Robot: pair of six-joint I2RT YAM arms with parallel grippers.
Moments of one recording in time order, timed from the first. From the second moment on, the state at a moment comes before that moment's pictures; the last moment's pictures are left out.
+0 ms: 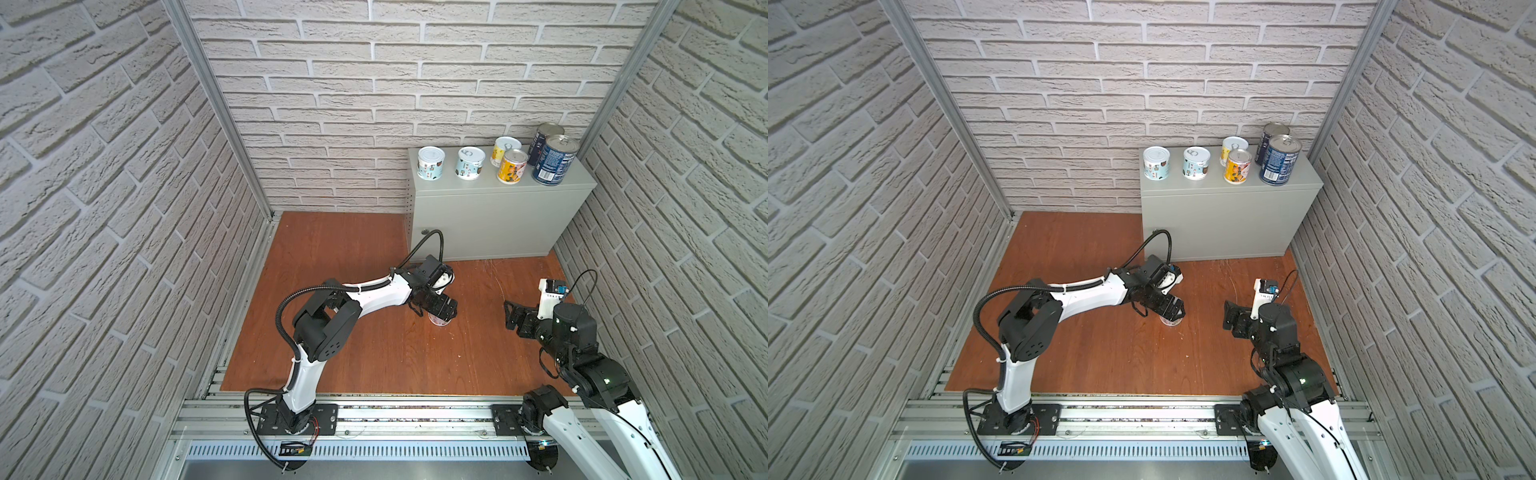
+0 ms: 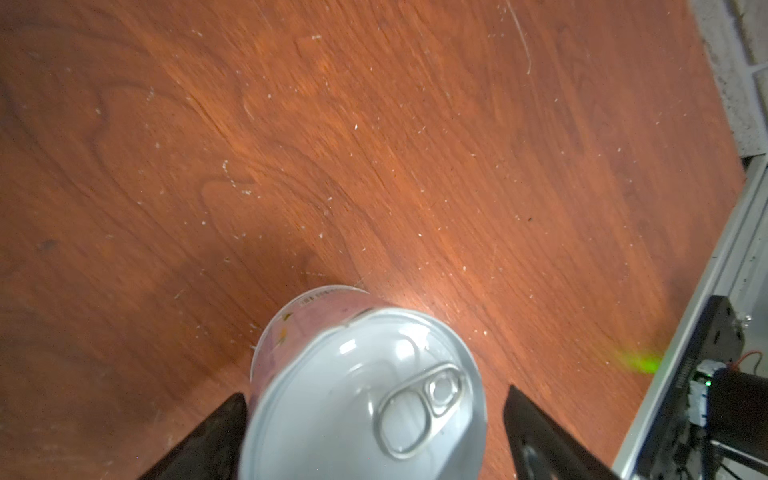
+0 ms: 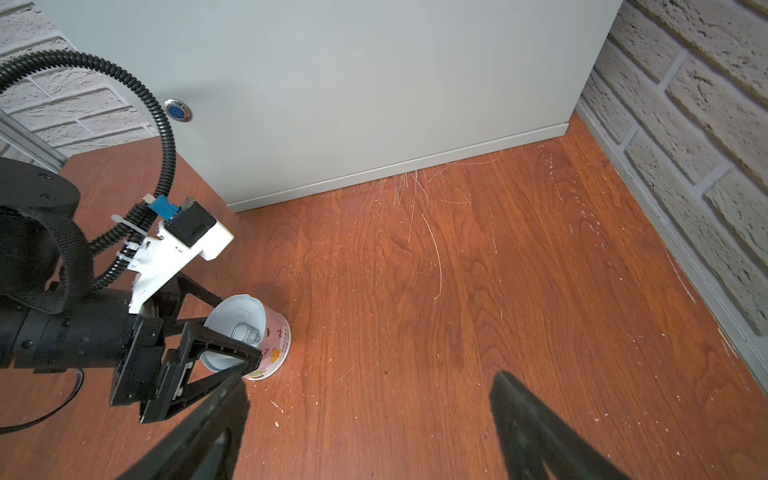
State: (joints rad) left arm -0.88 2.03 1.46 -0.46 0.28 -0.24; right arm 0.22 0.47 0.68 -0.77 0.19 0.36
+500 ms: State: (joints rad) left arm -0.89 2.03 1.48 -0.46 0.22 -0.23; right arm 0.22 0.50 0.68 -0.76 0.15 0.35
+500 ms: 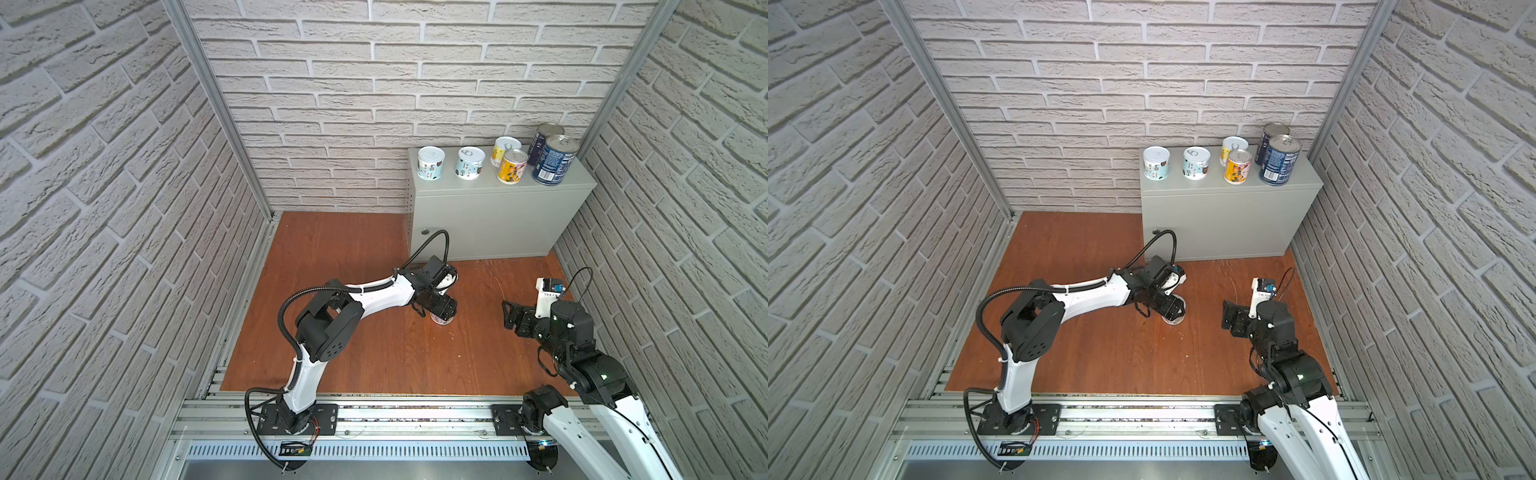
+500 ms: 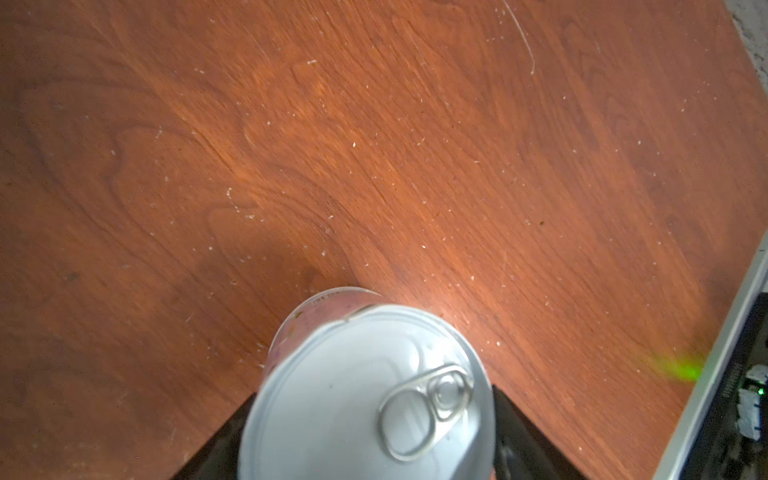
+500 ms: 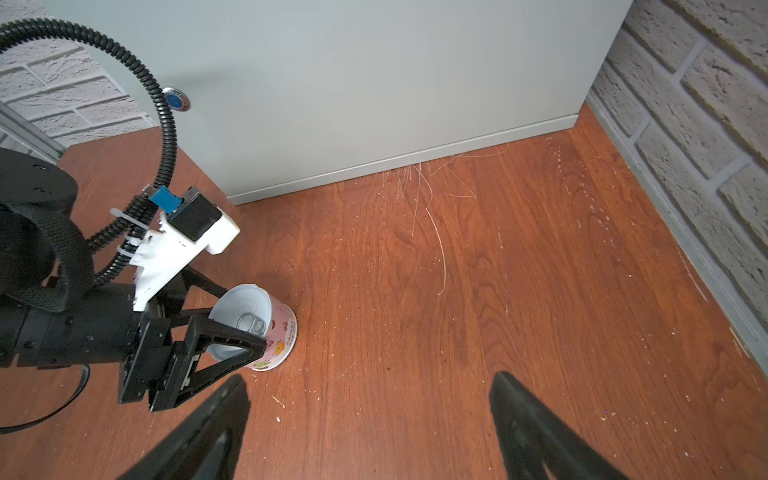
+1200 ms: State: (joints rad) left arm -0.71 1.82 1.33 -0.54 0.27 -0.30; right arm 0.23 0.82 0.66 -0.46 -0.20 0.34
